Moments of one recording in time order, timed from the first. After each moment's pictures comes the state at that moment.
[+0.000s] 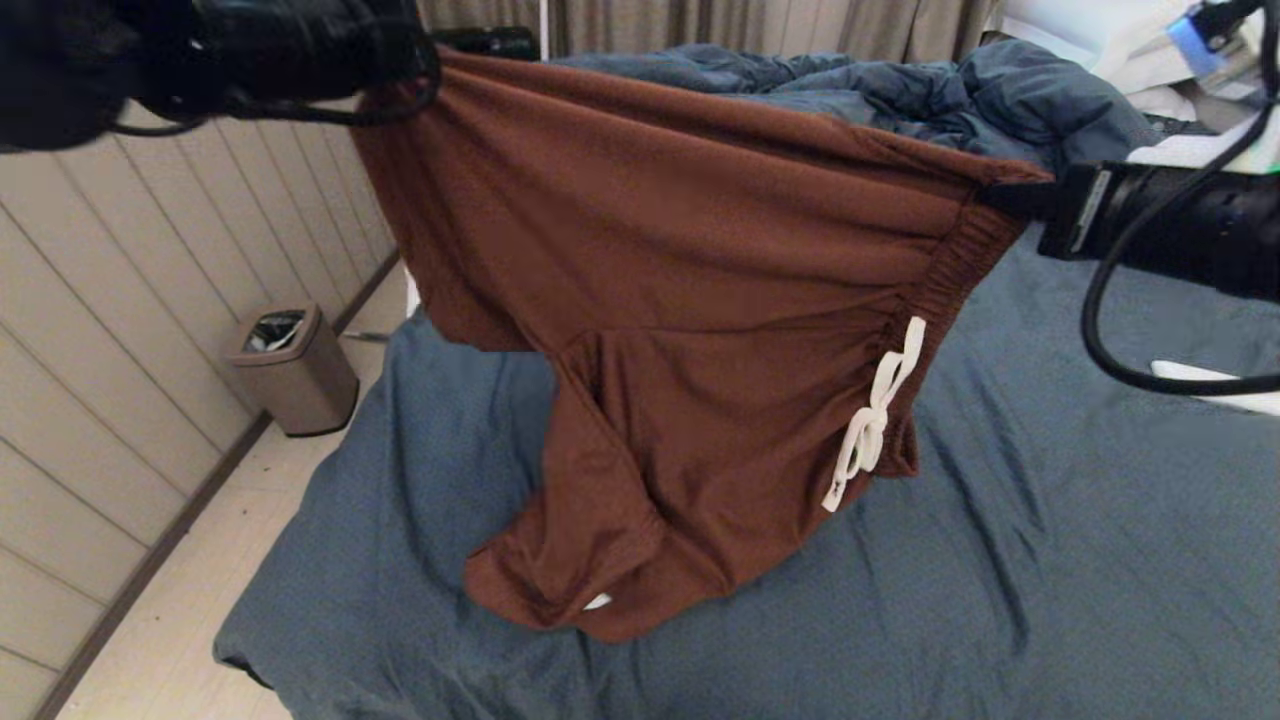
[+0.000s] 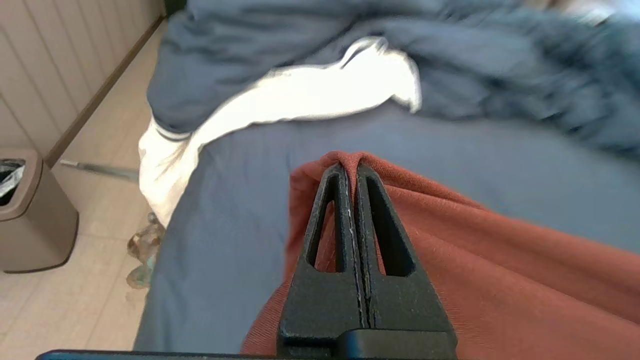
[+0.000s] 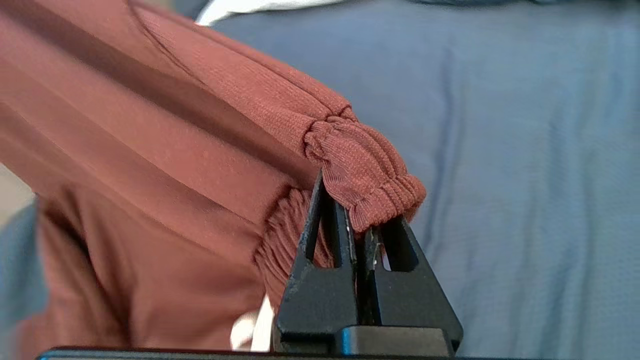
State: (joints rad) left arm -0.41 1.86 -1.94 0.00 0.26 -0.13; right arm 0.14 1.44 -1.20 -0.24 0.17 0.06
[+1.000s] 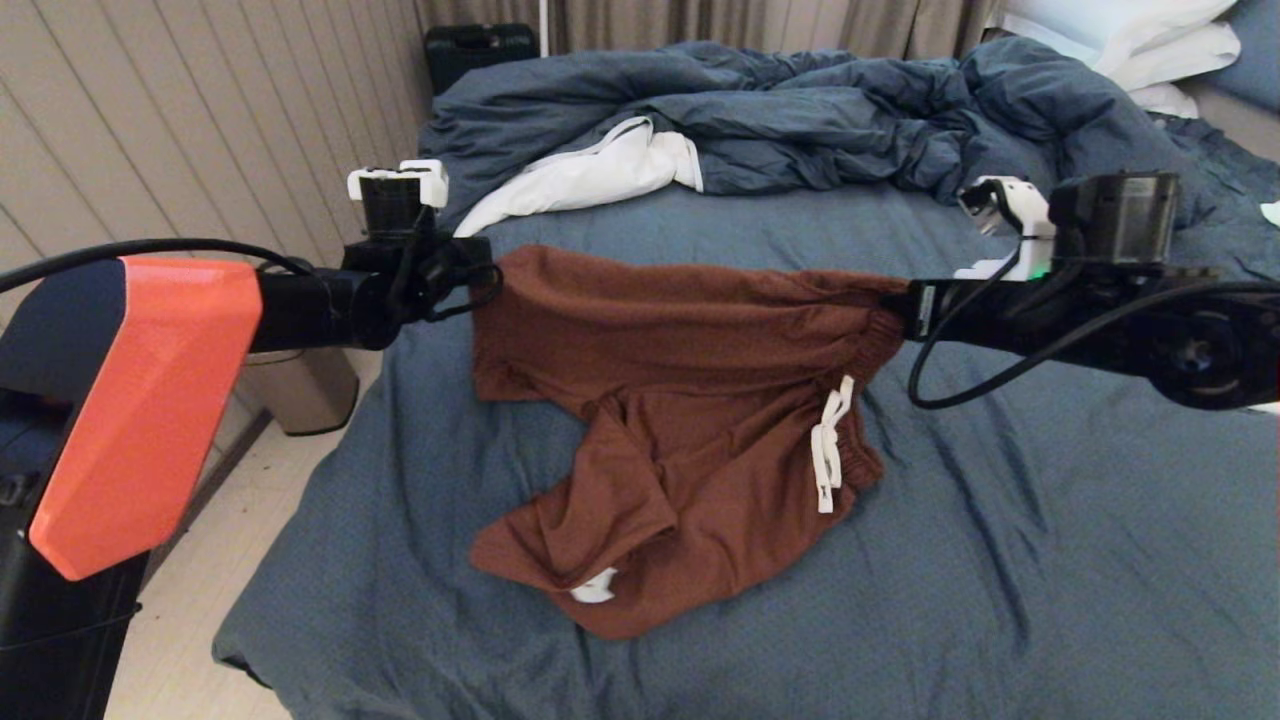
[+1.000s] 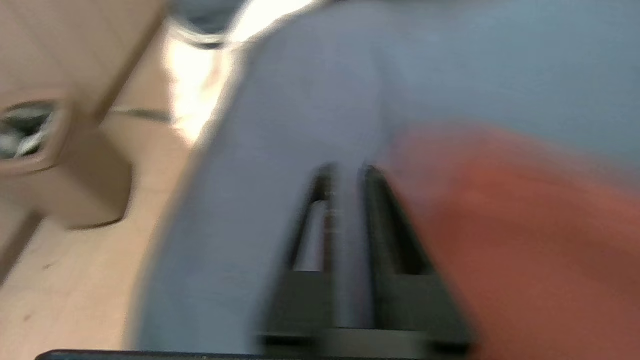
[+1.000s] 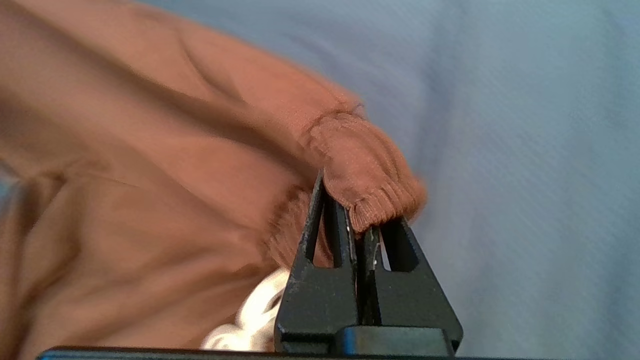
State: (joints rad) left arm -0.27 2.33 -1.95 -0.31 0.26 -0.05; right arm 0.09 1.79 -1.25 -0.34 0.16 0.03
